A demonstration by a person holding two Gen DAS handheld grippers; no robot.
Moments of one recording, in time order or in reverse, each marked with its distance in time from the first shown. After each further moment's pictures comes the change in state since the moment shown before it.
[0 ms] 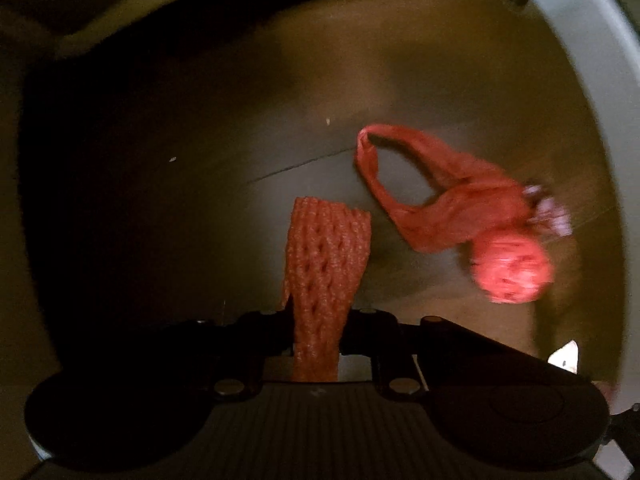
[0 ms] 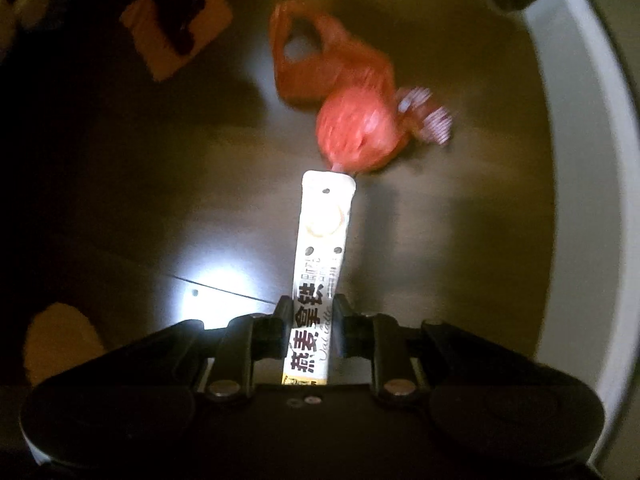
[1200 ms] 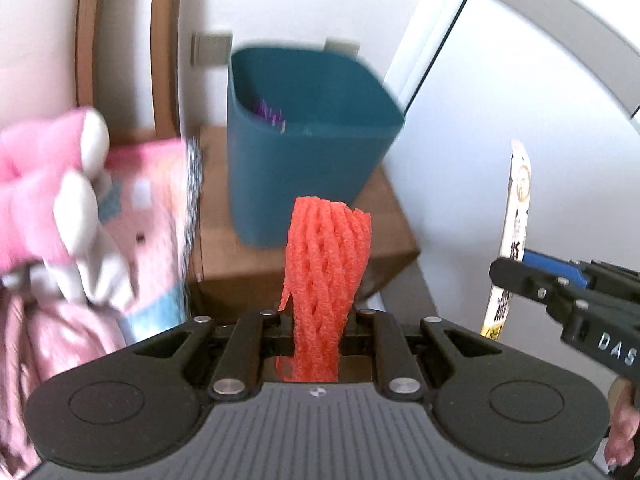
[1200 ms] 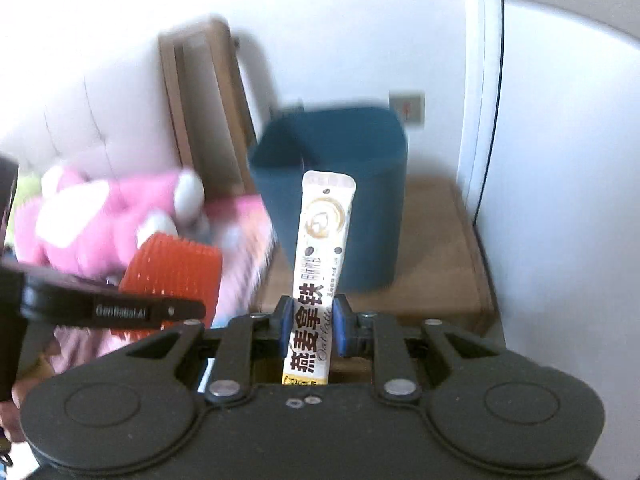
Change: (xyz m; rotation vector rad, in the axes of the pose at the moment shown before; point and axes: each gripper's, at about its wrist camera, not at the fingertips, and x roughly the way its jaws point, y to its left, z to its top) left arm -0.684 0.145 -0.058 -0.092 -0.607 -0.300; right arm -0.687 0.055 0.173 0.095 -0.692 0.079
